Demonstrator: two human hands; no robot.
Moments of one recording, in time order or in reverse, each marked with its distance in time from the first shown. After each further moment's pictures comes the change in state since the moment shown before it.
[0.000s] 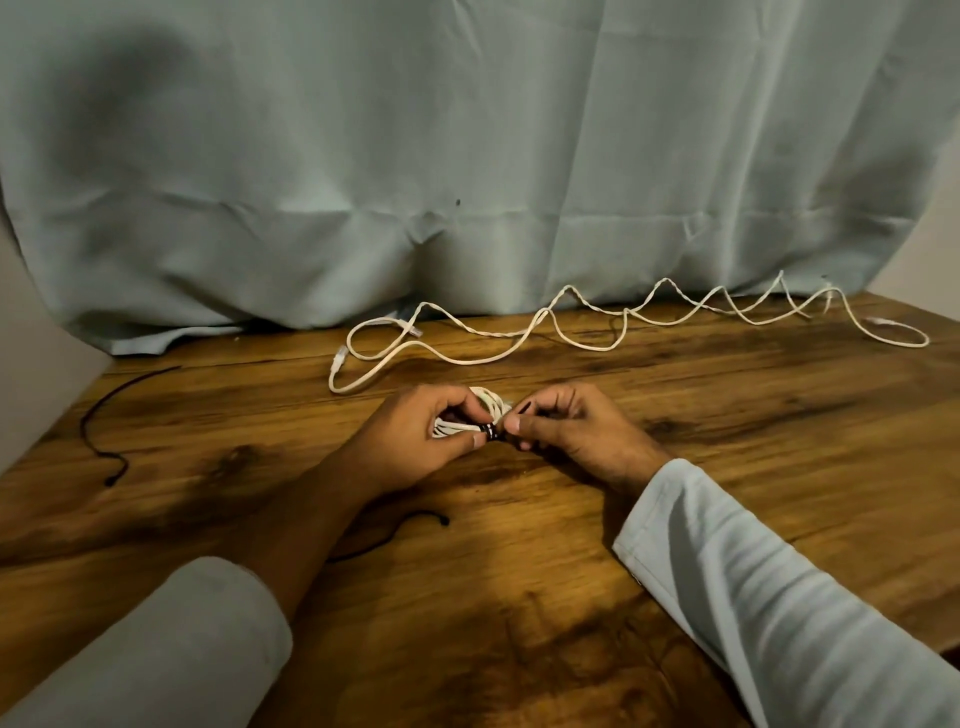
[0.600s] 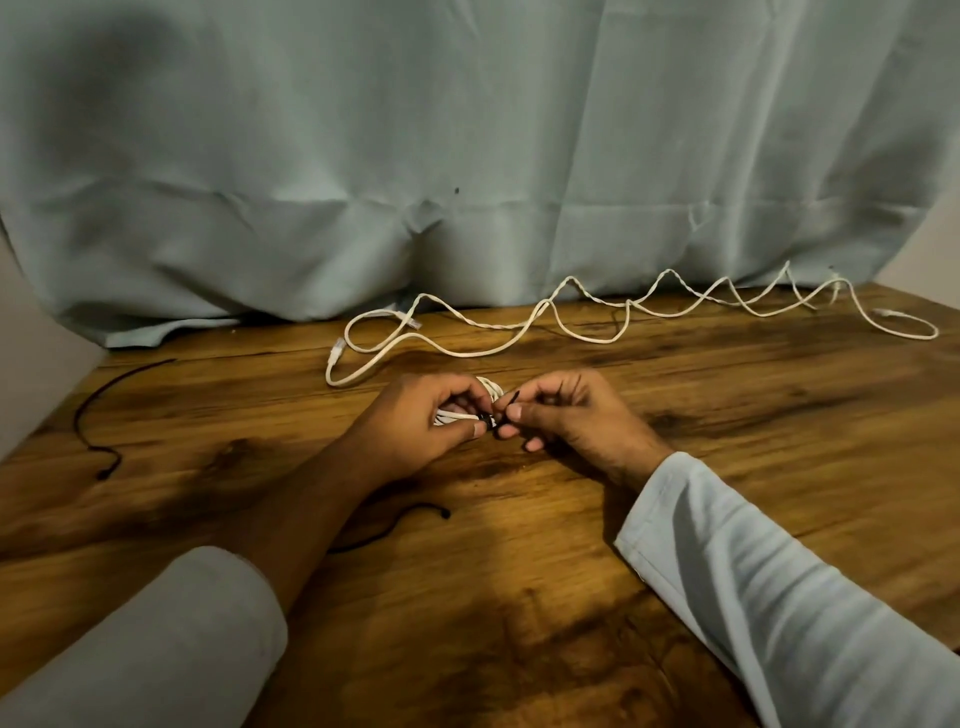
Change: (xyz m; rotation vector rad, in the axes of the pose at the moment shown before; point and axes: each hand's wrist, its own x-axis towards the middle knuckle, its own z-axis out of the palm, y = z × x) left_hand 0.006 0.004 0.000 0.060 -0.005 0.038; right_hand 0.006 0.003 0.002 0.166 0.020 0.025
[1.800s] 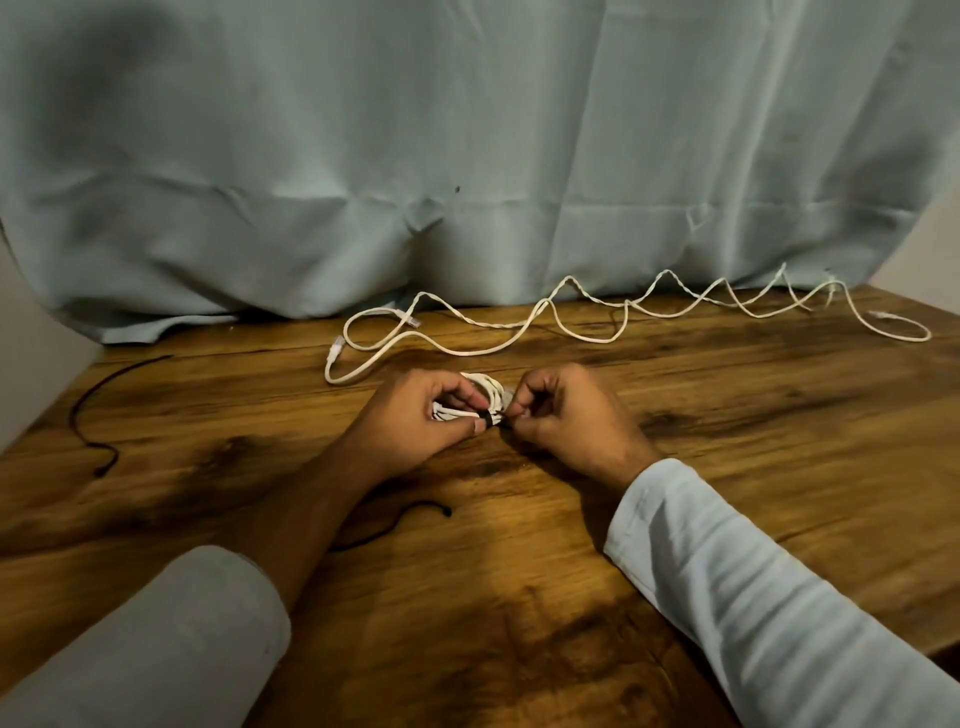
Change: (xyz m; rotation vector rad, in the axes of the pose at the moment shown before) left_hand 0.000 -0.002 0.002 -0.028 0.067 -0.140; right_hand 0.002 -0.003 0.008 -0.749 0.231 -0.127
